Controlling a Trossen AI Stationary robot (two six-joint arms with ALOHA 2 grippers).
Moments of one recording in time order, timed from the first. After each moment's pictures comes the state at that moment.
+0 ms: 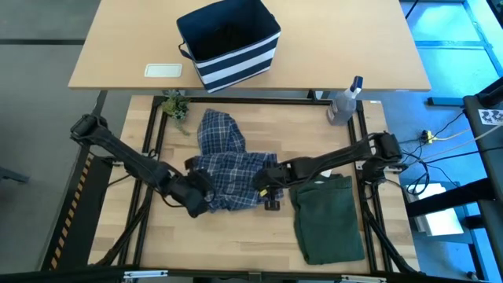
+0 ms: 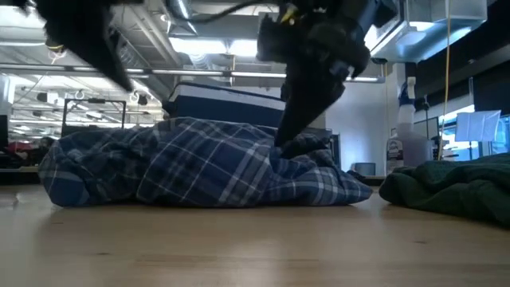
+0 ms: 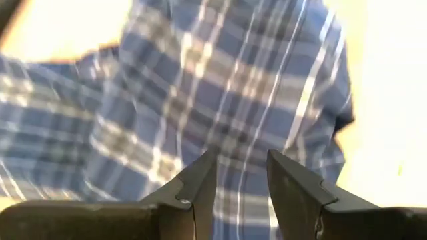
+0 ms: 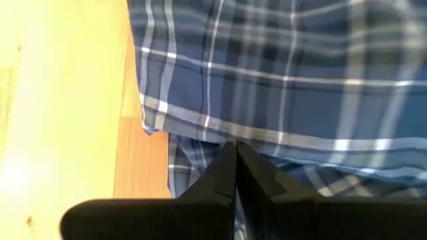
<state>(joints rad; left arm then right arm) -0.51 1.30 0.90 -0.73 -0.54 -0.63 0.20 1.84 1.27 -0.47 0.02 0.13</state>
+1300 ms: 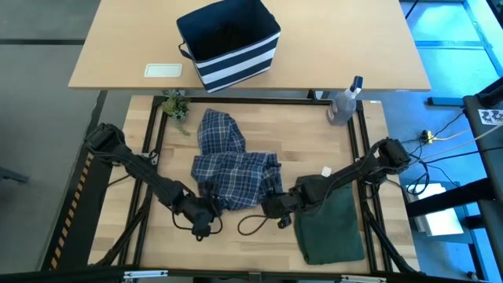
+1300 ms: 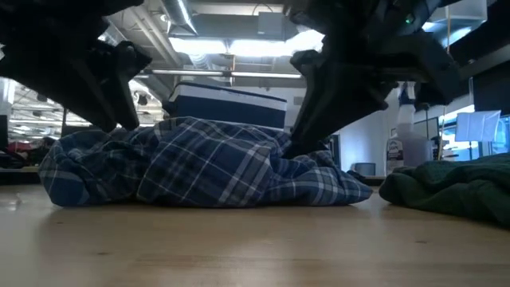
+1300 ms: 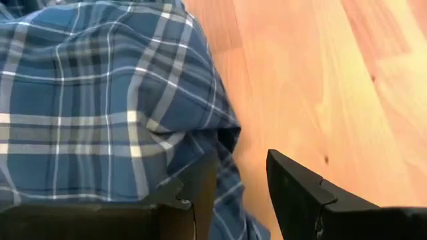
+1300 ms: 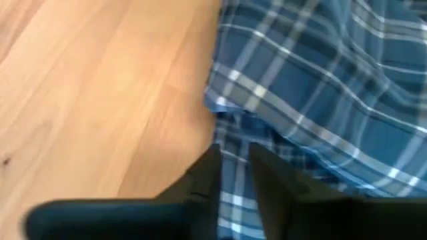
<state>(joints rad) -0.58 1.55 0.86 -0.33 -0.41 -0.30 0.40 1.81 1.16 -0.33 0.30 -0.13</state>
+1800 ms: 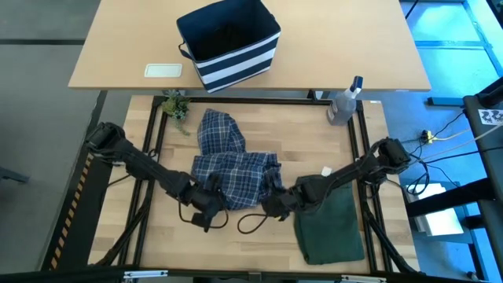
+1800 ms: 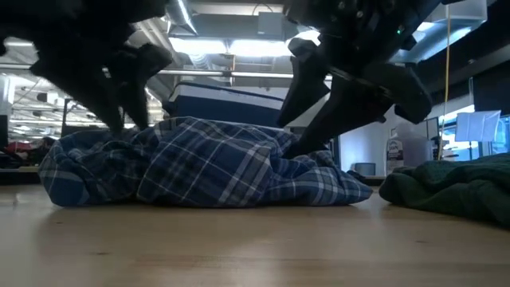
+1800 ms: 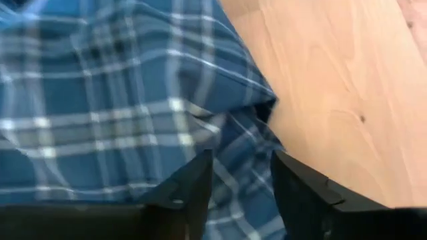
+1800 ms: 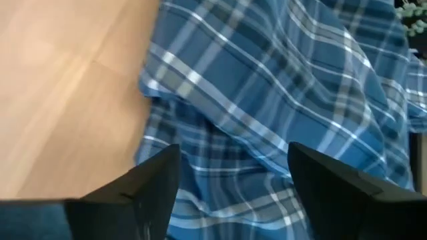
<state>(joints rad) -0.46 1.55 0.96 -0.54 -0.30 -0.11 0.40 1.81 1.16 -0.33 0.48 -0.27</state>
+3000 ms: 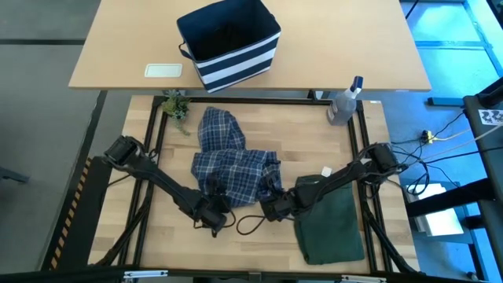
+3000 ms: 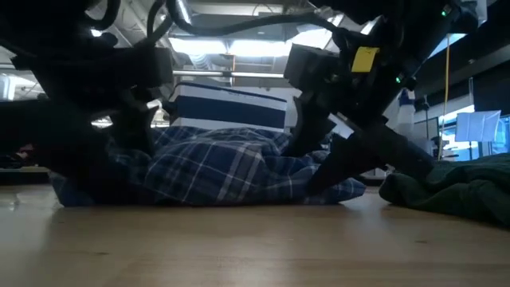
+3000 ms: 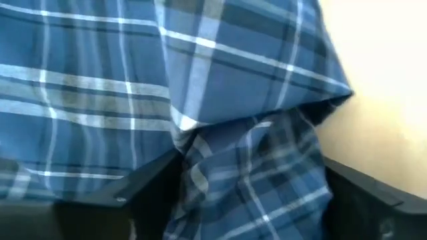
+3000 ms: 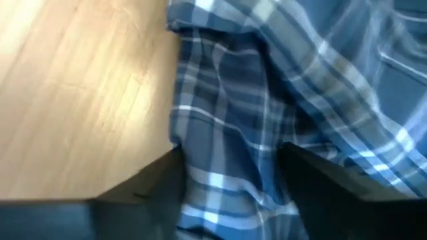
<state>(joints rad) -0.51 1.85 0.98 -0.56 -0.57 -0.40 0.40 1.94 1.16 -0.36 0.55 -0.21</state>
